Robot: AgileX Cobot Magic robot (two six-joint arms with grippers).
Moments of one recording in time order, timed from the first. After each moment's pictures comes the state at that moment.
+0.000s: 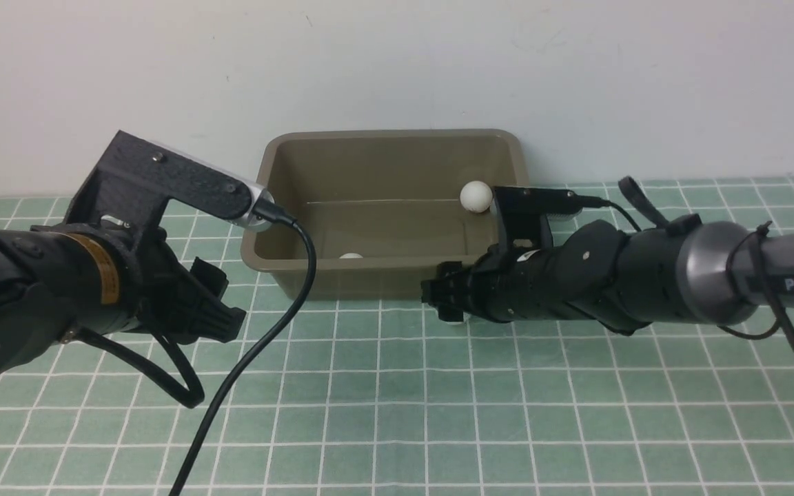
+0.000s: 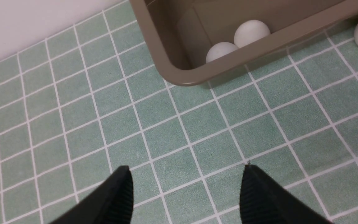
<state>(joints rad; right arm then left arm) 0.54 1.99 -1.18 0.89 0.13 -0.49 -0.42 1.24 -0.82 0.41 0.47 -0.32</state>
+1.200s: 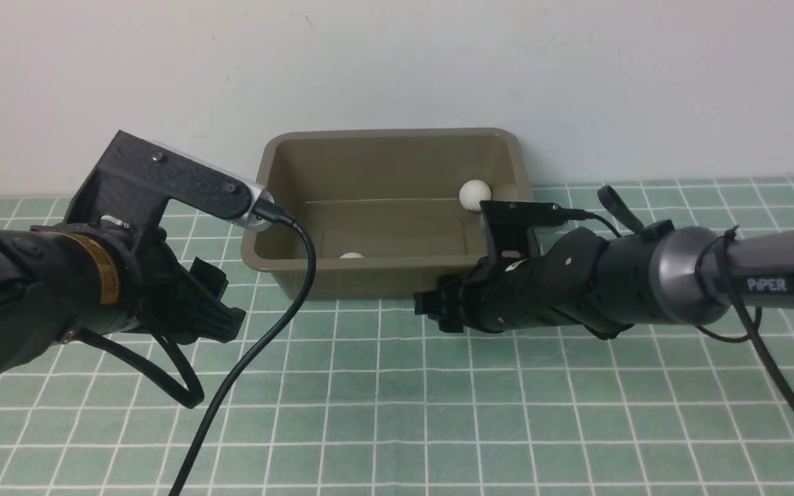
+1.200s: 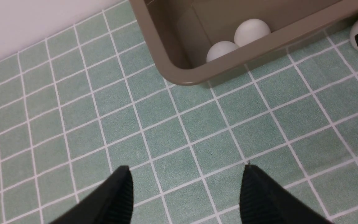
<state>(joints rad) 0.54 2.06 -1.22 0.86 0.16 -0.49 -0.42 1.24 -0.82 0.41 0.47 -0.32</state>
